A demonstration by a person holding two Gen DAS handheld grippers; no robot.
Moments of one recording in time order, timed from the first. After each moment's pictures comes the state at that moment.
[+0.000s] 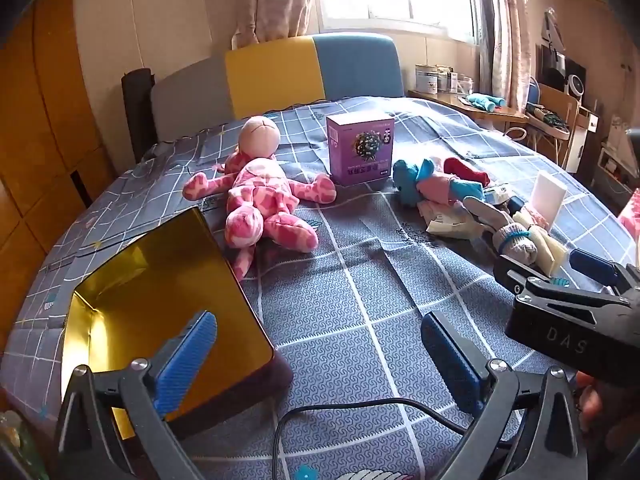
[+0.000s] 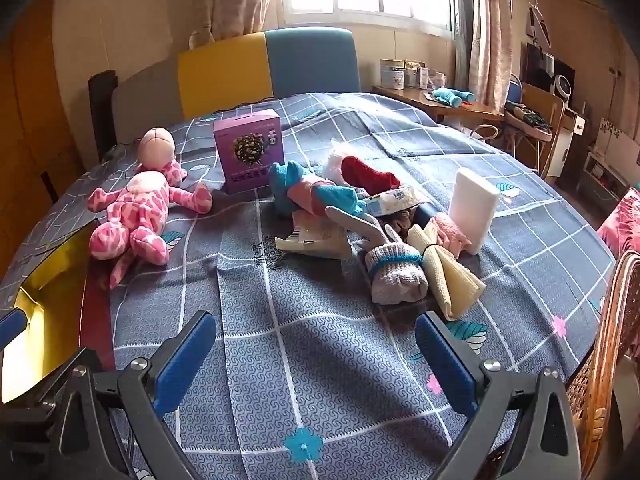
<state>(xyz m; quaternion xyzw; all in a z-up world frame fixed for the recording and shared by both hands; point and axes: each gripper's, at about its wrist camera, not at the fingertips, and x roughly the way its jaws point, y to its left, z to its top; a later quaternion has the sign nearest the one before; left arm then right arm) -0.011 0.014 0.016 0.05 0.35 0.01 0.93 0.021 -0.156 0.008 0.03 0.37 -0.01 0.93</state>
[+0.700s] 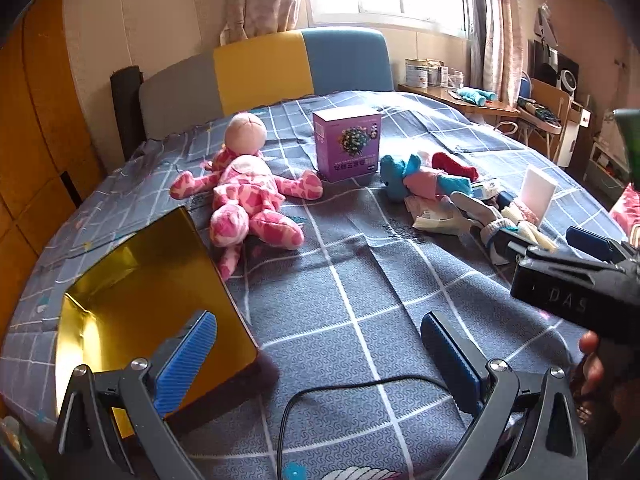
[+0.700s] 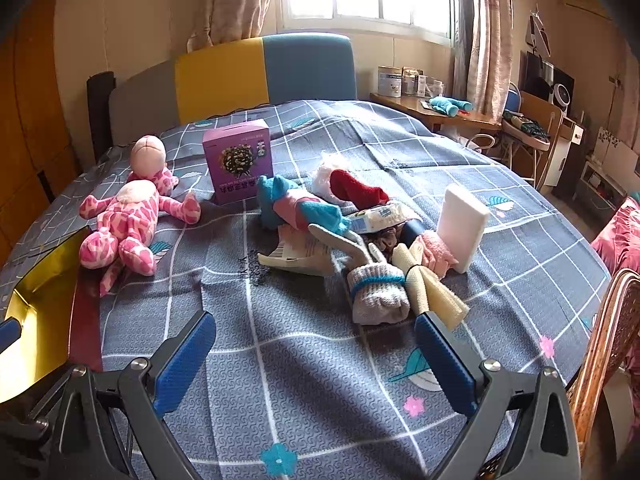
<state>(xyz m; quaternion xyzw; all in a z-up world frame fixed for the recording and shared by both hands) -0.006 0.007 0.017 0.05 0.37 -0.01 0.93 0.032 -0.172 0.016 0.01 0.36 -0.02 0.93</state>
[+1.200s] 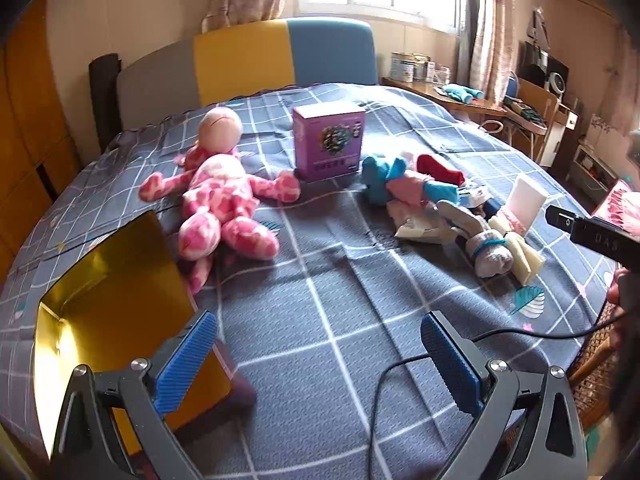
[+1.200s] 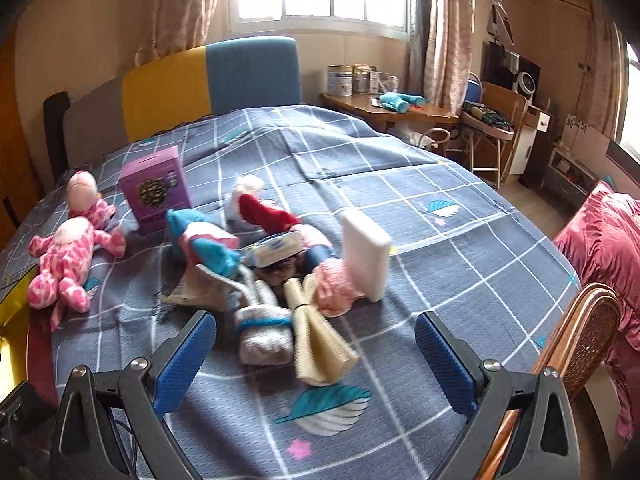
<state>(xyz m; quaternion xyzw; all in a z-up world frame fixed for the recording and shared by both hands) 0.025 0.001 0.022 0.03 0.39 -0.05 0.92 0.058 -0.267 0.036 0.03 0.36 -0.09 0.93</state>
